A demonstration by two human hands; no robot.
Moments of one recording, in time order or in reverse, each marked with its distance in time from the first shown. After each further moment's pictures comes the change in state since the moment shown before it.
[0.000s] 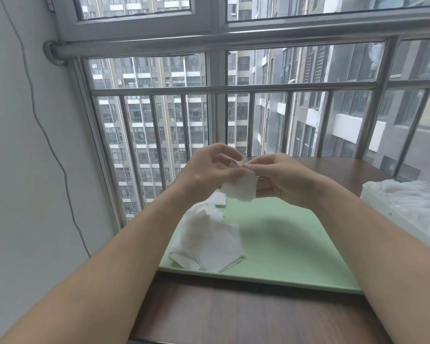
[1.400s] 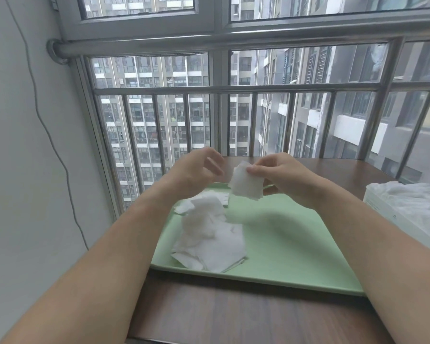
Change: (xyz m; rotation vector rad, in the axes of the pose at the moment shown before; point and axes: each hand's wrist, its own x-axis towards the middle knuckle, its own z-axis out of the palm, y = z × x) left_hand 0.004 -0.010 -0.028 0.356 -0.062 -0.131; right_hand 0.006 0.004 -0.002 -0.288 0.130 -0.080
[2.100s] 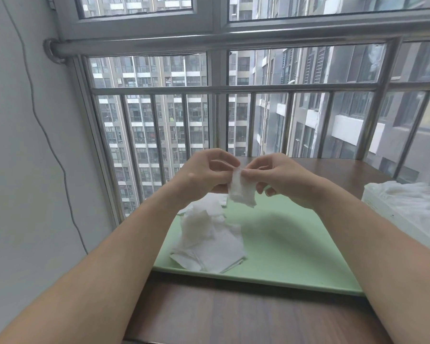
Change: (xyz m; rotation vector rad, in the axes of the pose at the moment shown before) left_hand -0.004 0.014 0.017 -0.523 -0.080 0.032; right_hand -0.004 -0.005 0.001 -0.056 -0.055 -0.034
